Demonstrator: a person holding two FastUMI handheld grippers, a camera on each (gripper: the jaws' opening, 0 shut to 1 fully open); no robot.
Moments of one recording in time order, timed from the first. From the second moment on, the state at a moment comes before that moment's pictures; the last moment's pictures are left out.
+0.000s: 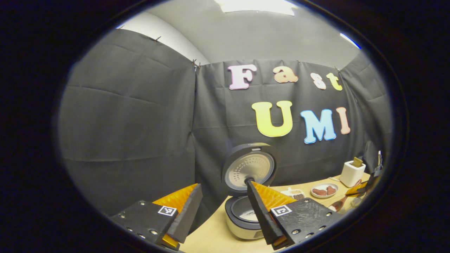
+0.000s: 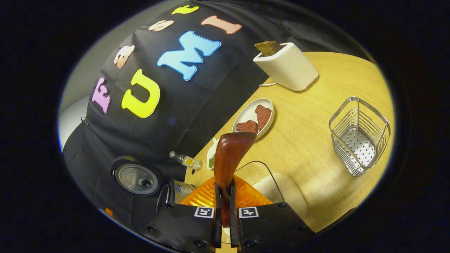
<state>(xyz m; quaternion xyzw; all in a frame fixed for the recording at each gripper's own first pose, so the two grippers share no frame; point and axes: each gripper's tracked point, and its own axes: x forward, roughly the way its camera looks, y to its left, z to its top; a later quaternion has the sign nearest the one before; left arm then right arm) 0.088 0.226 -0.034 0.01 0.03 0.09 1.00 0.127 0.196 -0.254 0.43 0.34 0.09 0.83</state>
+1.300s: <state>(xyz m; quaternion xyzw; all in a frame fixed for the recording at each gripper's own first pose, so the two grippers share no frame) 0.051 0.291 -0.062 0.00 0.05 0.15 0.99 0.174 0.390 -0.128 0.46 0.32 0.26 0.79</state>
